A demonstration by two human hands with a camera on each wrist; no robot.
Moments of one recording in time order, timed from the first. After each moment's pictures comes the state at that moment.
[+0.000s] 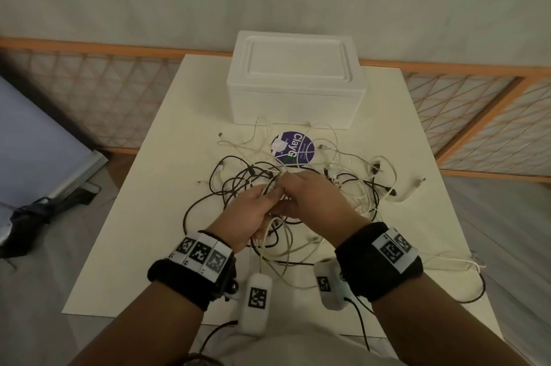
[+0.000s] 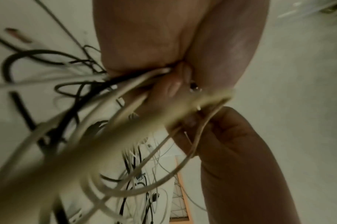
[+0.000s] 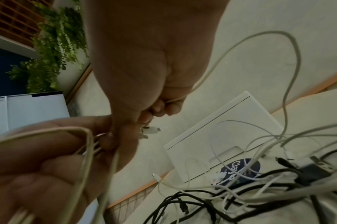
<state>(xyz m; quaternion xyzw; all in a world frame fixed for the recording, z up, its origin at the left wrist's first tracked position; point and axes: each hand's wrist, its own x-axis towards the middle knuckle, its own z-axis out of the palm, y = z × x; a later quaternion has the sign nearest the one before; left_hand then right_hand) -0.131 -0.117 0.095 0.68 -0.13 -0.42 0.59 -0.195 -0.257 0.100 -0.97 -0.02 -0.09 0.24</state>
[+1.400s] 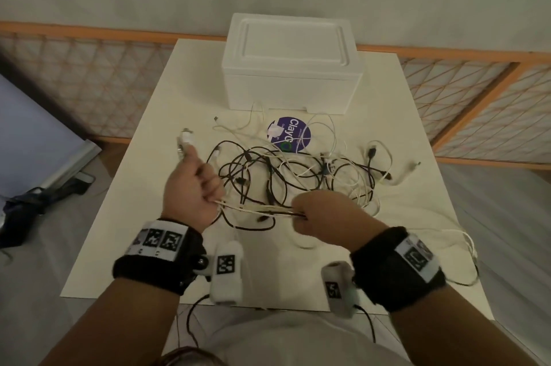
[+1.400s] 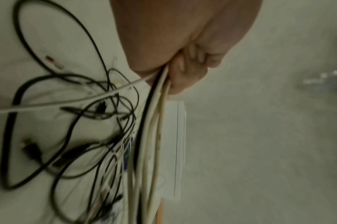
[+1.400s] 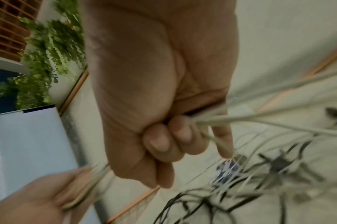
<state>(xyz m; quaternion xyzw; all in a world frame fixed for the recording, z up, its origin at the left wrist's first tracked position) -0.096 -0.072 0.090 0.44 0.12 -0.27 0.85 -0.234 -0.253 0.099 -0.97 0.04 0.16 0.15</state>
